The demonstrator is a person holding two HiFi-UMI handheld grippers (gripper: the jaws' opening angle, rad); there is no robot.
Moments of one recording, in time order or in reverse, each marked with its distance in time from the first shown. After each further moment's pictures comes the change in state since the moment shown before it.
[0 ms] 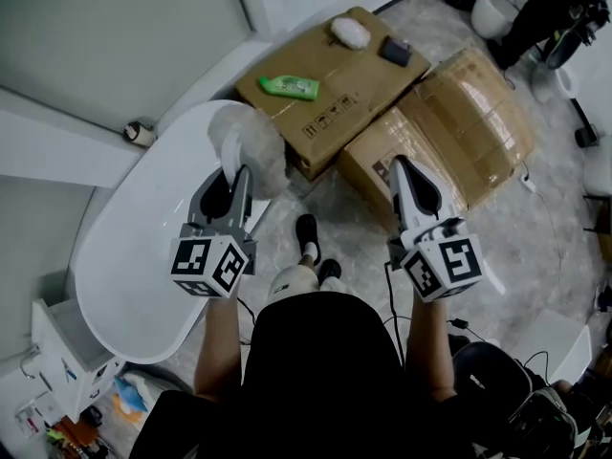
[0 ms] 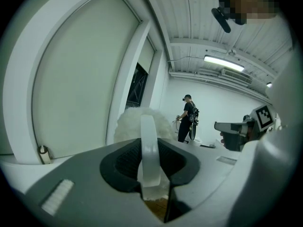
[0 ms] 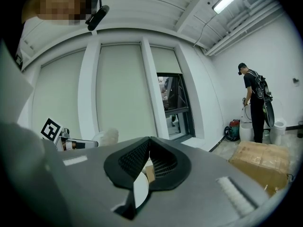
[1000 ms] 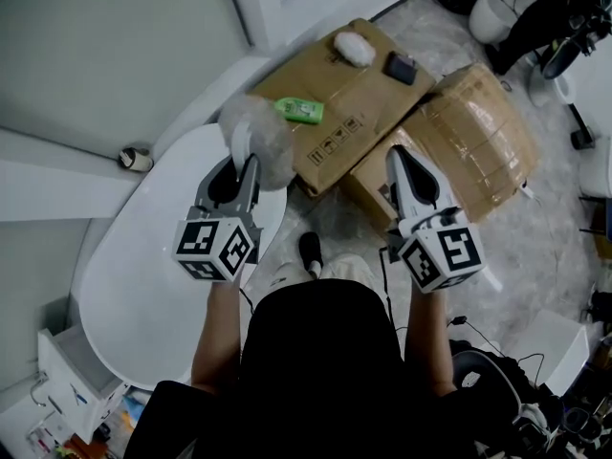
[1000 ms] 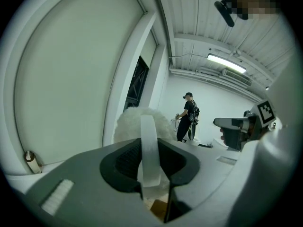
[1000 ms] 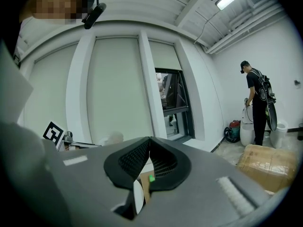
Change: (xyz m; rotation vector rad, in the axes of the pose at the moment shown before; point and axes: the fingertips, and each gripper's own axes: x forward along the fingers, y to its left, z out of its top) left arm 0.121 0.079 0.025 -0.018 0.047 -0.060; right arm 0.136 -0.016 0.022 -0.009 0.018 -0.033
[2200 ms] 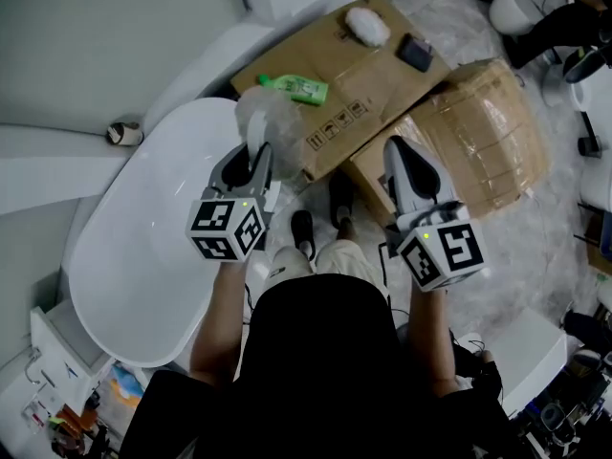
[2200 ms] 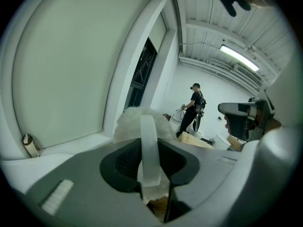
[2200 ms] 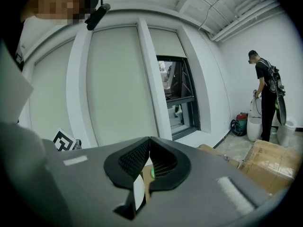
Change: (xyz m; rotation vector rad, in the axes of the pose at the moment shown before) left arm 0.069 0.015 -0.064 -0.080 0.152 0.052; right arm 0.058 -0.025 -0.022 0.007 0.120 0.074
